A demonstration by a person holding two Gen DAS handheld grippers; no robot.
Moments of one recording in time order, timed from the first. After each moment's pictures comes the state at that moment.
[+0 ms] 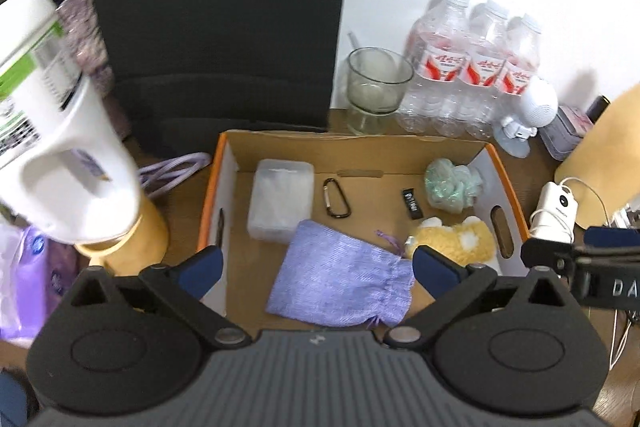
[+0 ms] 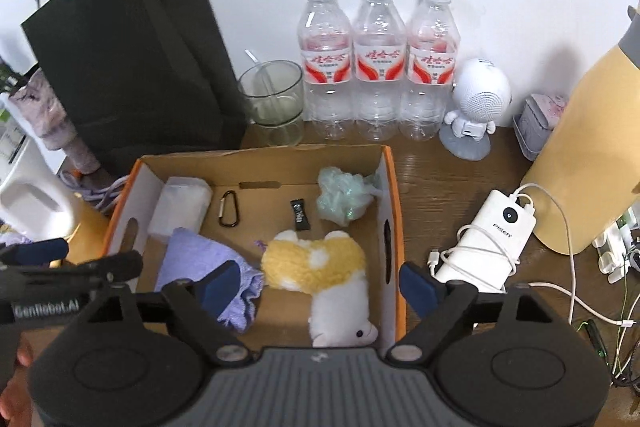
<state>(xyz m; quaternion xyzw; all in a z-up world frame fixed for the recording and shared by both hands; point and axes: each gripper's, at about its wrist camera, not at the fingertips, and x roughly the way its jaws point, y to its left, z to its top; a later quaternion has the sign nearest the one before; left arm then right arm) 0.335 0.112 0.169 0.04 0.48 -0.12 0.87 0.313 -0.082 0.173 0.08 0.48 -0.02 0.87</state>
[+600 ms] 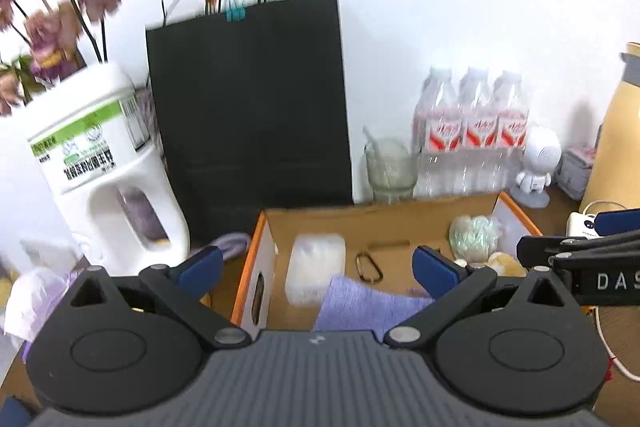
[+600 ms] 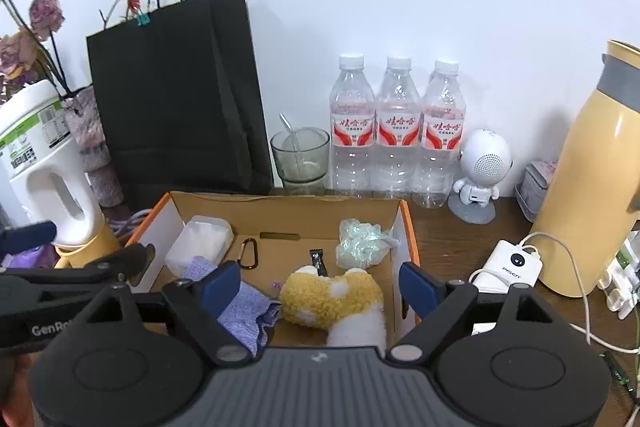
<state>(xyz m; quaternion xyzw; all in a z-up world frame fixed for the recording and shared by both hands) 0.239 0.114 0.140 0.08 0.24 -0.09 0.96 0.243 -0.057 0.141 0.04 0.31 -0.01 0.95</state>
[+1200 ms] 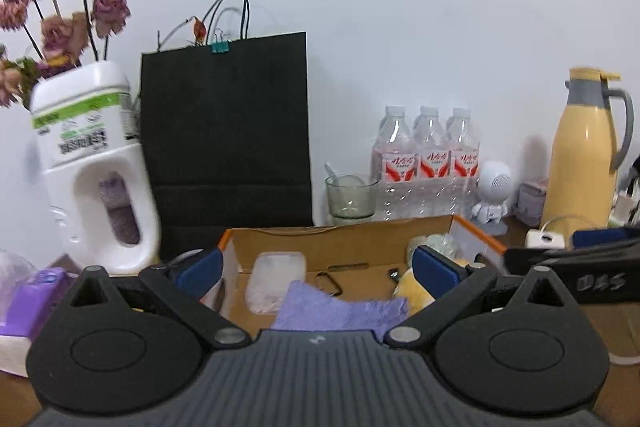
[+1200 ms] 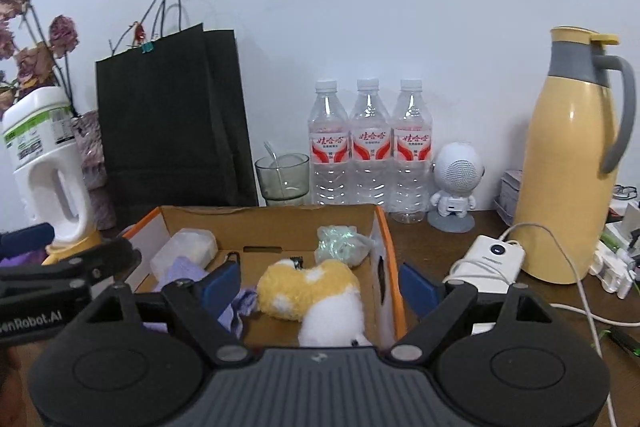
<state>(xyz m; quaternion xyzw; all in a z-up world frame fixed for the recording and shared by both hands) 0.181 0.124 0.095 0.05 0.14 -0.14 0.98 0.181 -0.069 0.092 0.04 0.21 -0.02 0.98</state>
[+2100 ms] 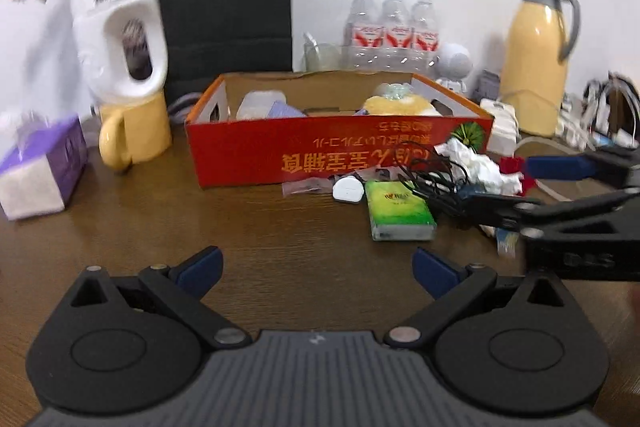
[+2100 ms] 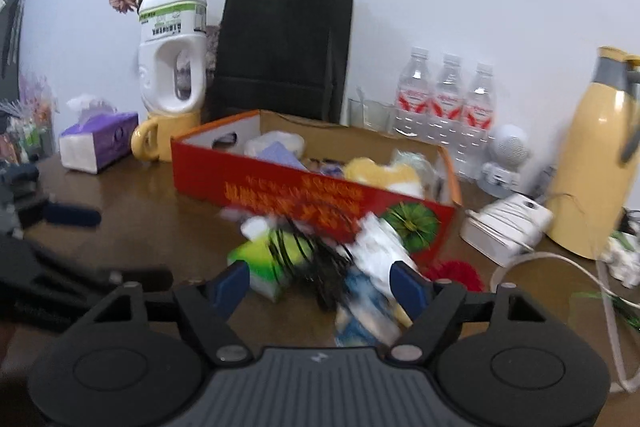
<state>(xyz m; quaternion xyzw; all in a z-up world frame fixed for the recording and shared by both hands) 0.087 0.169 0.025 0.04 0.28 -0.18 0.94 0.076 -0.026 0.037 -0.06 0.23 0.09 0.97</state>
